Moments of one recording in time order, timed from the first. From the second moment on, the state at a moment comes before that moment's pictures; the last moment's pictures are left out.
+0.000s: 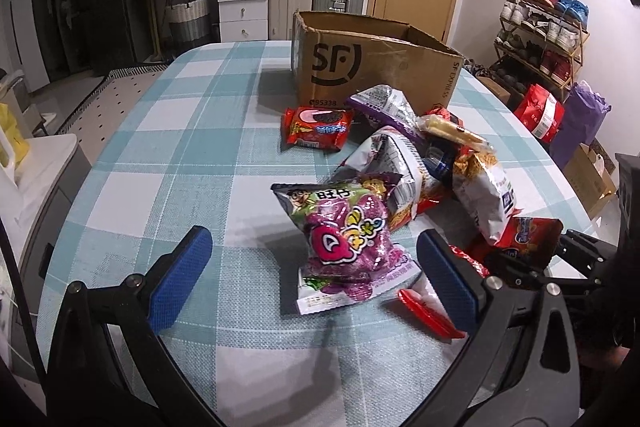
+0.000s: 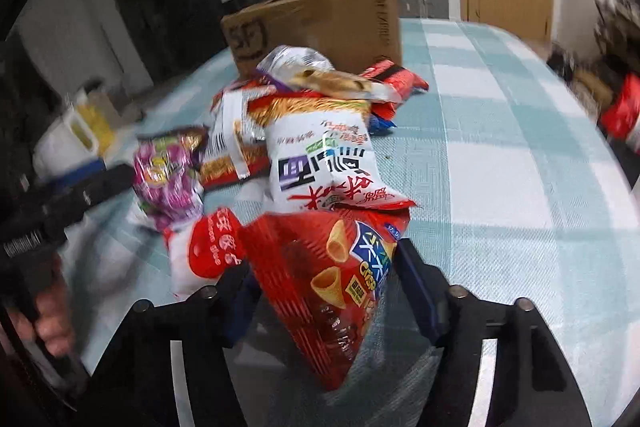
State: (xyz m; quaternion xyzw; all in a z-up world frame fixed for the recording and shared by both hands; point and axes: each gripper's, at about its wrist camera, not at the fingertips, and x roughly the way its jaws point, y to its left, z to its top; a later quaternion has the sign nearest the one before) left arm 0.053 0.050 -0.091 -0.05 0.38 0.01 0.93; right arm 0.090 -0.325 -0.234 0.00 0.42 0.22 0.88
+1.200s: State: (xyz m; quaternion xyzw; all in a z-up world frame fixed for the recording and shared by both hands) left arm 0.087 0.058 -0.114 -0.09 0.45 -0.01 0.89; right arm 0.060 -0.385 -0.201 0.09 0.37 0.26 0.89
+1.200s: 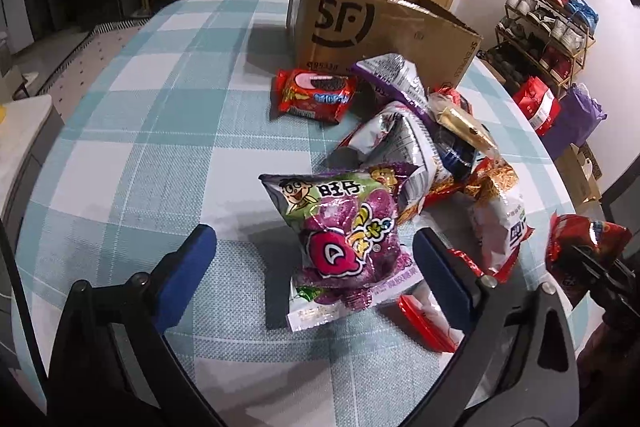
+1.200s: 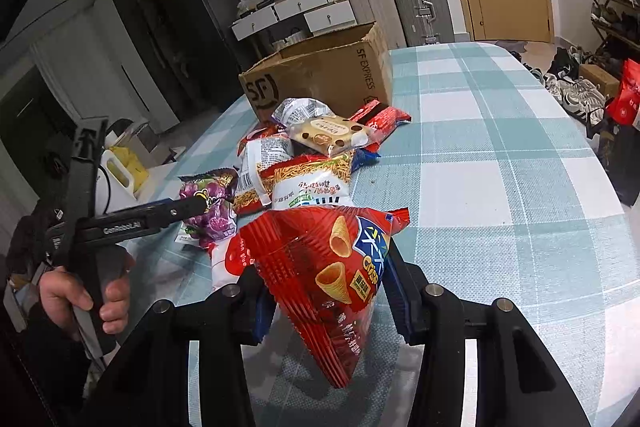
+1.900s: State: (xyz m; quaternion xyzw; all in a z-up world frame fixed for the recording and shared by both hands) left arm 0.079 0.075 -0.121 -0.17 0.45 -0.11 0.87; right arm 0.055 -0.382 -0.181 0.09 0.35 0.27 0.89
